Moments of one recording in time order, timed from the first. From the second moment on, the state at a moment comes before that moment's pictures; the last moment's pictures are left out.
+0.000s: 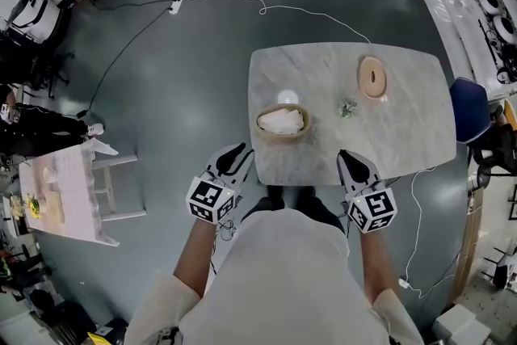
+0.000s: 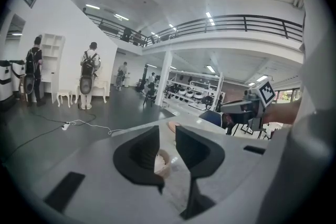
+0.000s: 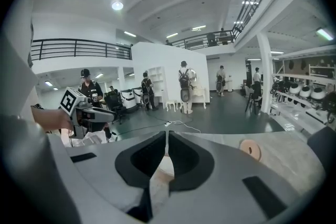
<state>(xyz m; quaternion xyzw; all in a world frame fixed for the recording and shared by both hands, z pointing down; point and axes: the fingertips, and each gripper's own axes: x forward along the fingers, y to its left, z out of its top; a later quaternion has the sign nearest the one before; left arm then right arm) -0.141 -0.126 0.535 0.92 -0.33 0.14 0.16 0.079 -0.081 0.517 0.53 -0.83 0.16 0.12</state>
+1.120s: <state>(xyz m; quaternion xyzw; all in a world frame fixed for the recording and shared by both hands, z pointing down) -0.052 -0.229 0.719 0.86 -0.33 0.36 0.14 0.126 -0.186 0.621 0.43 -0.85 0.23 0.17</state>
